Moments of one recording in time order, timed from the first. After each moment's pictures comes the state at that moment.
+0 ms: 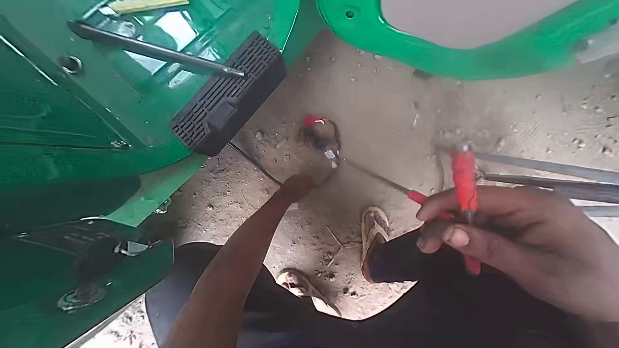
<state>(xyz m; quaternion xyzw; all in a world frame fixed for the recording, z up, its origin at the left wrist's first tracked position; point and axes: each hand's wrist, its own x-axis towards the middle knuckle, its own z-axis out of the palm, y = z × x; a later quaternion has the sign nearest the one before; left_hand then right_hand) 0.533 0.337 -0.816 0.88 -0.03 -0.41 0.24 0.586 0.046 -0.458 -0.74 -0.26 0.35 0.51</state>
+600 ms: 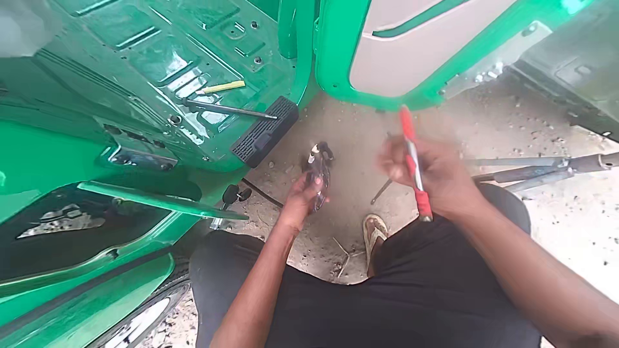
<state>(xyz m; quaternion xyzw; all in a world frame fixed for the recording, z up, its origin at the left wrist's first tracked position) 0.461 0.342 -0.585 0.45 0.10 -0.07 0.88 0.546 0.102 -0.424 -0.75 -0.26 0.16 0.59</state>
